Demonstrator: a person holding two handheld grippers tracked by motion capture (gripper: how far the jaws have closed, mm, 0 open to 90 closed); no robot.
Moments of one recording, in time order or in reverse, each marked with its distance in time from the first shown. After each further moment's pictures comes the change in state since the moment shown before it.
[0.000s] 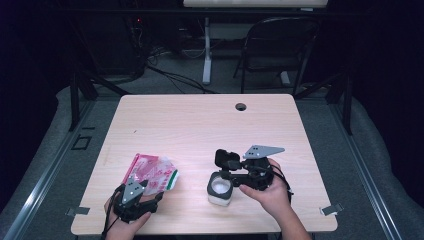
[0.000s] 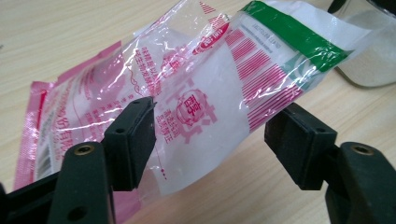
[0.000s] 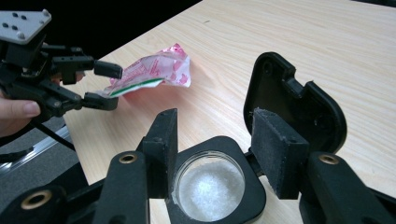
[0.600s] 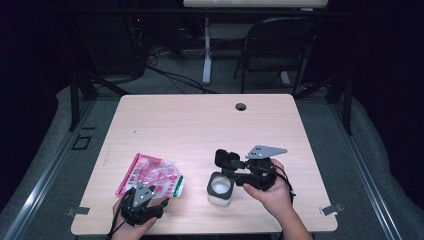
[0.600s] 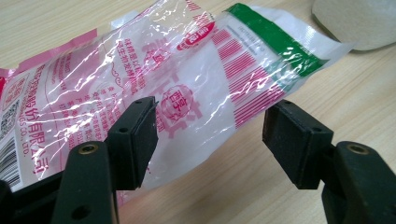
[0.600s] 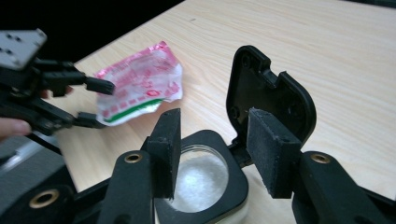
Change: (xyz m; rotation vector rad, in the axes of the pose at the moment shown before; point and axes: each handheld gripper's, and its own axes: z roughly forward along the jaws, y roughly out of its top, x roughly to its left) left arm -0.015 -0.006 0.012 0.072 -0.025 0.059; right arm -0.004 -0.003 -0.006 0.006 -0.050 0.011
